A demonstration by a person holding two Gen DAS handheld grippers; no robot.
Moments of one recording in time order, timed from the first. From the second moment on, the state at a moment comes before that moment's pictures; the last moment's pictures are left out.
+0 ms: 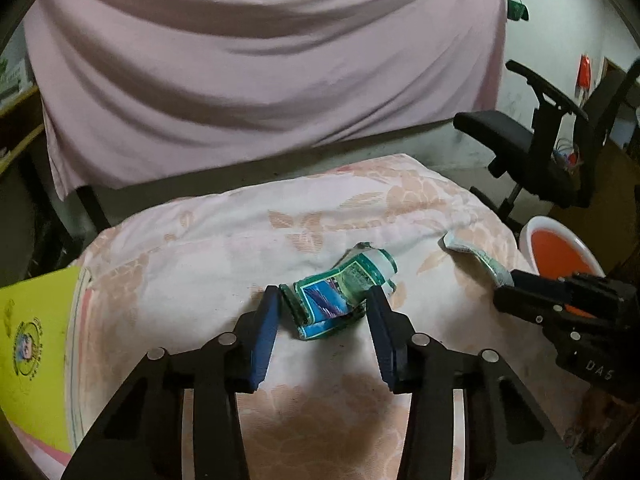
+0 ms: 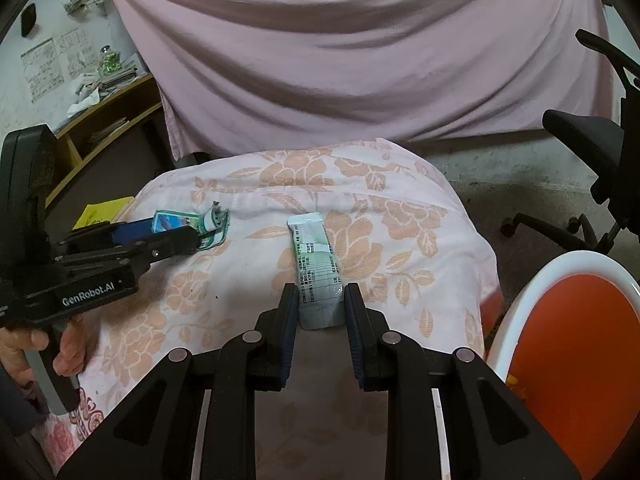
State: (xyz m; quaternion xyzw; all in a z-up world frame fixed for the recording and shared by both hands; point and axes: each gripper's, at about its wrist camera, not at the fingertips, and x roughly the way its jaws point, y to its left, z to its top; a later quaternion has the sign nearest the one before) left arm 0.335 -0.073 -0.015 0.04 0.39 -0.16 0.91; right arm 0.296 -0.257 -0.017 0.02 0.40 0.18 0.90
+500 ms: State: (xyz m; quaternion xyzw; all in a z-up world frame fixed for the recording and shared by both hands) left arm 0.311 -0.065 -0.006 0.00 0.37 -0.15 0.92; right arm 0.288 -0.253 -0.012 0.00 0.38 0.19 0.91
